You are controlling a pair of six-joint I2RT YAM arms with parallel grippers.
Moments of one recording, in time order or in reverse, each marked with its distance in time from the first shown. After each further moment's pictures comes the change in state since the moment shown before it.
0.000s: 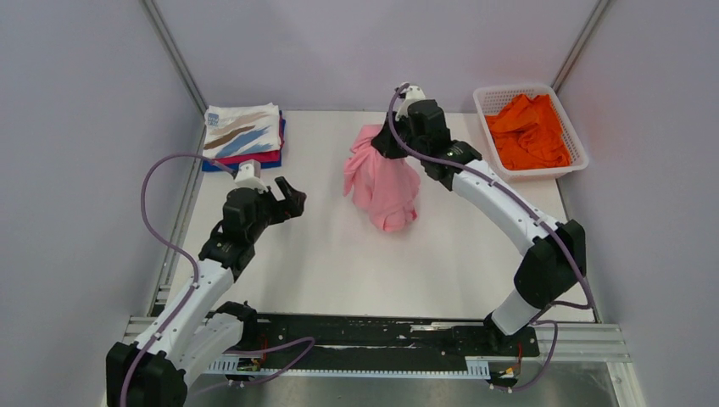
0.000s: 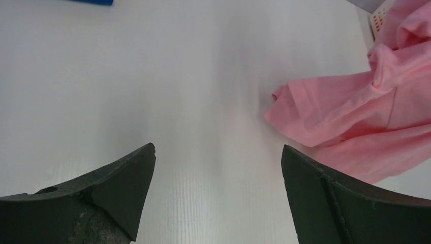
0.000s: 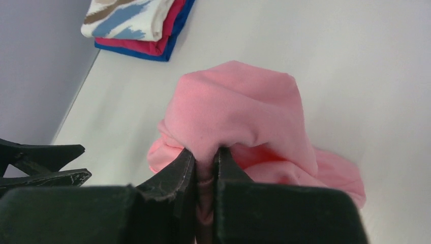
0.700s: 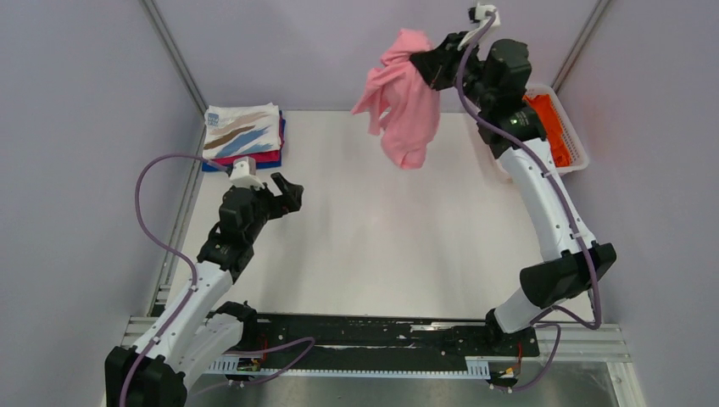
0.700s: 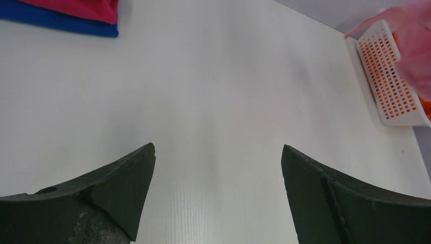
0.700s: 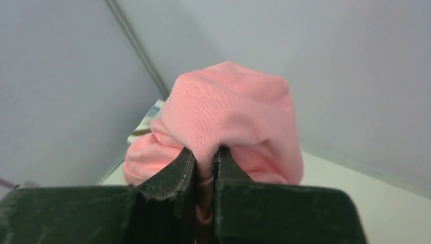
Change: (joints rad) left arm 0.000 0.003 0.000 0.076 -0.027 0.011; right arm -0.315 0.018 0.421 0.087 -0.235 -0.061
